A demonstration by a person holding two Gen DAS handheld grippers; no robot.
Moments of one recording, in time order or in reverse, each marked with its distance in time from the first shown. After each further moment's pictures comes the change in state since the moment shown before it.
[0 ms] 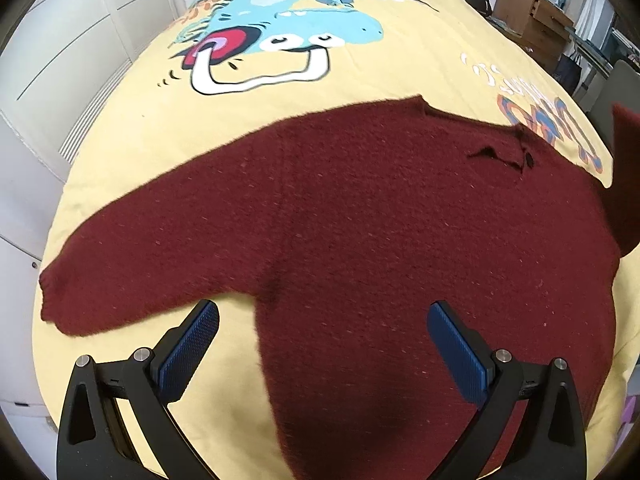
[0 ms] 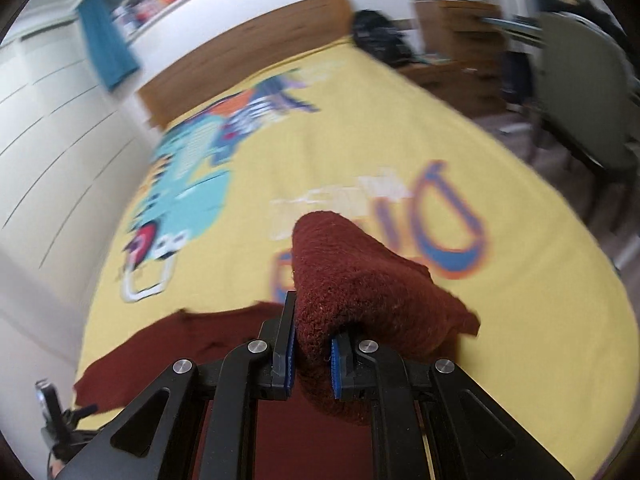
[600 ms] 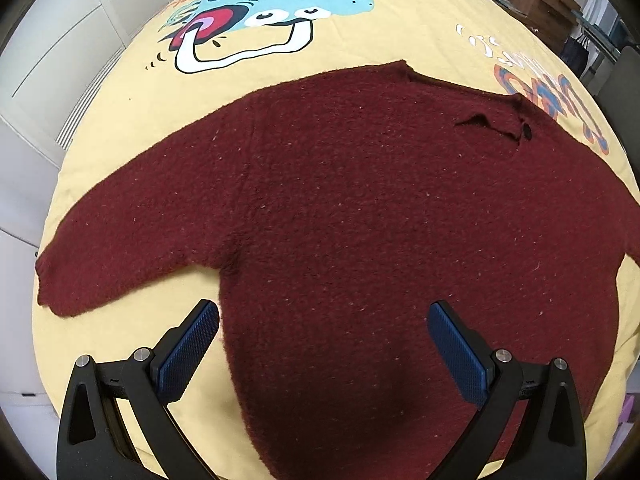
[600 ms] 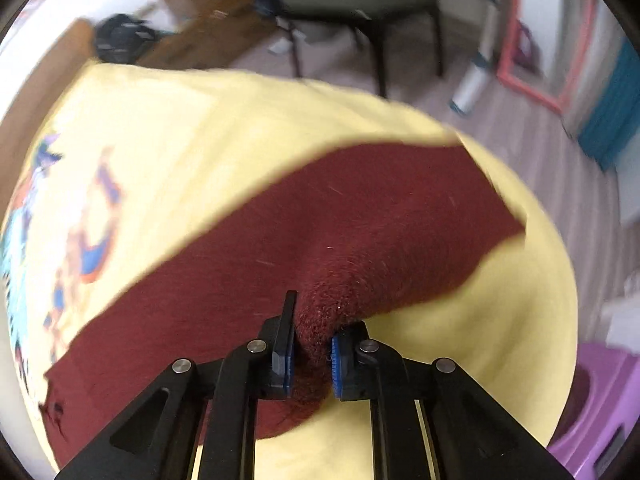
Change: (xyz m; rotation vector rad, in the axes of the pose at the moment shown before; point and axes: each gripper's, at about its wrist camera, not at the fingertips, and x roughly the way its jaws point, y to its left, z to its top) left arm 0.017 -0.030 -0.010 0.018 0.084 0.025; right arm -0.032 -0.335 -0.091 0.527 0.060 -0.461
